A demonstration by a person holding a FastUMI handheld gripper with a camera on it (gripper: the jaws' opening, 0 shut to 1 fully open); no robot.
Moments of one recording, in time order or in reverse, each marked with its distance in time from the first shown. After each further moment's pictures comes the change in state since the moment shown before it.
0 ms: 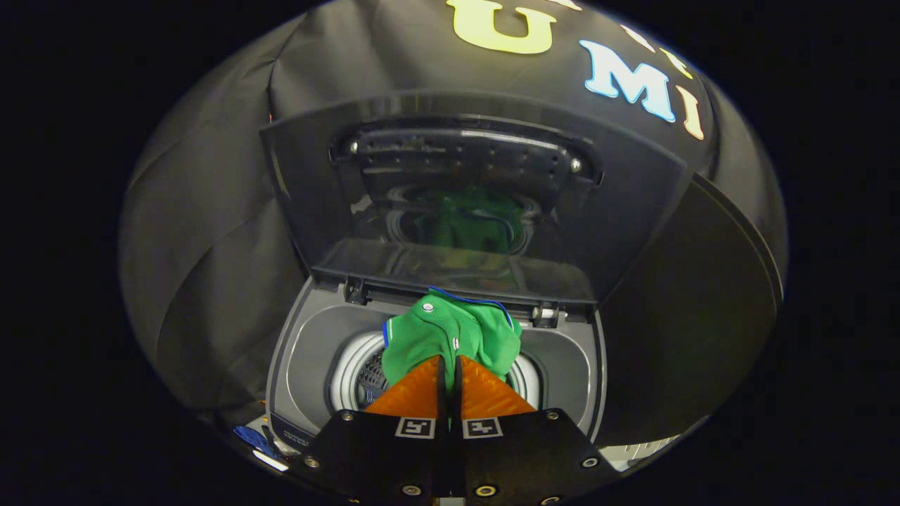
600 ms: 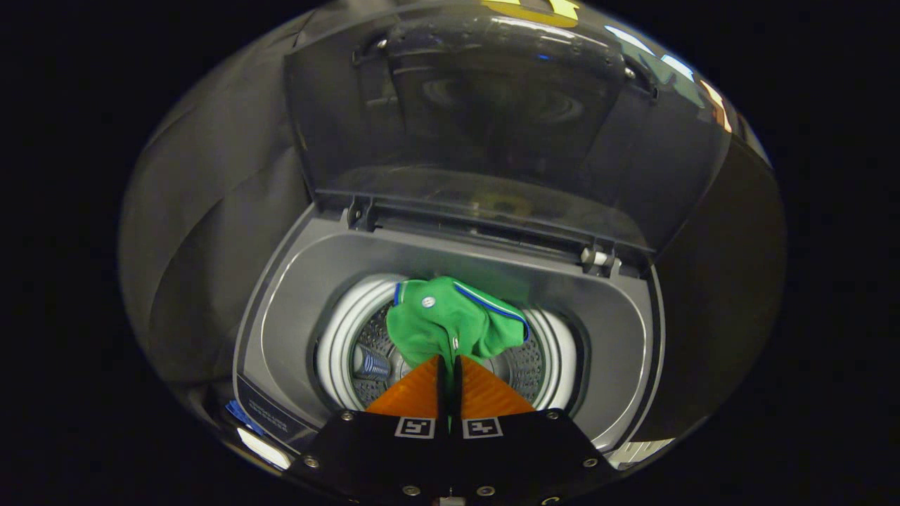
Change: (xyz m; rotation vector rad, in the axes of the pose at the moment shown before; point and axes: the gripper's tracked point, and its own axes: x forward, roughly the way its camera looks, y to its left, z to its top) arm 0.039 0.013 -0.074 -0.085 0.122 0.078
